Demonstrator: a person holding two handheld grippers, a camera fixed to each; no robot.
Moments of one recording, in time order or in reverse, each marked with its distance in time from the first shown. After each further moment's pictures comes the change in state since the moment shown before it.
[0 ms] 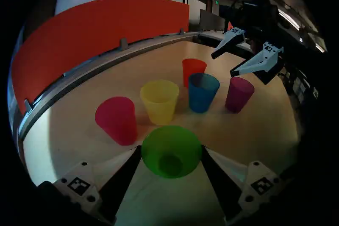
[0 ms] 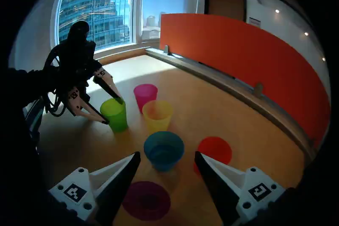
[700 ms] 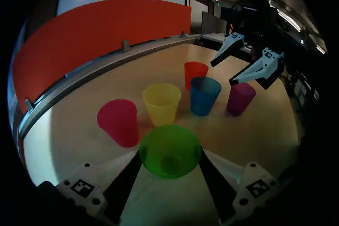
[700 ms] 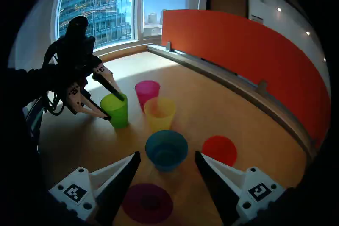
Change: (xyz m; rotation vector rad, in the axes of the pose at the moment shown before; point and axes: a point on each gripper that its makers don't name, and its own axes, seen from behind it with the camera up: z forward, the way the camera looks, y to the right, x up) left arm 0.006 -0.002 -0.003 0.012 0.020 -0.012; right arm -0.007 -0.003 0.012 0.020 -0.028 -0.002
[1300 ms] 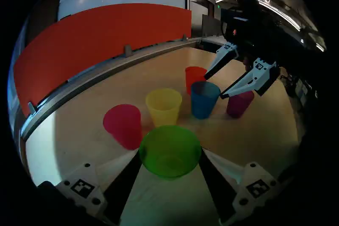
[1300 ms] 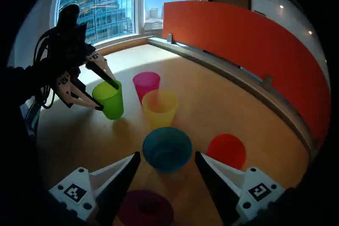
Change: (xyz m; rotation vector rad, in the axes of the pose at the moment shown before) left arm 0.006 -0.003 -0.012 0.013 0.025 0.009; right arm -0.013 0.002 0.025 0.013 -0.050 -0.002
